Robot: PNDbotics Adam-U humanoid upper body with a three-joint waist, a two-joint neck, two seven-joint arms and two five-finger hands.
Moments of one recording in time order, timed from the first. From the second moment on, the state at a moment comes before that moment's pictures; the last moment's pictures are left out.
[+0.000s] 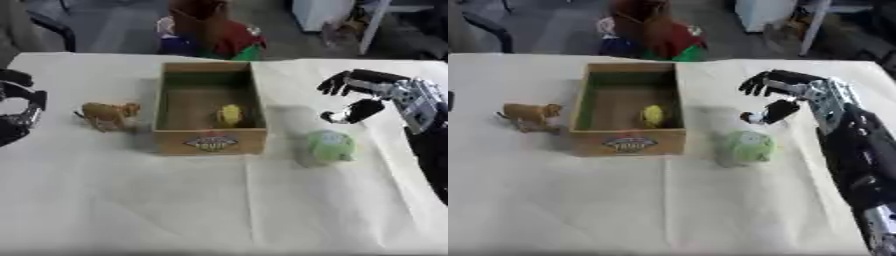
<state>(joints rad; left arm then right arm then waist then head) -0.15 0.55 0.10 -1.72 0.04 -0.04 -0.03 -0.90 -0.36 -0.09 -0.72 0.92 -0.59 0.57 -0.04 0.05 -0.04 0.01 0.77</state>
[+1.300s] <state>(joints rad) -0.10 0.58 0.10 -1.70 0.02 -0.04 -0.03 -0.71 -0.41 0.12 -0.79 0.44 -0.58 0.58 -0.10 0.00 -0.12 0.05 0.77</state>
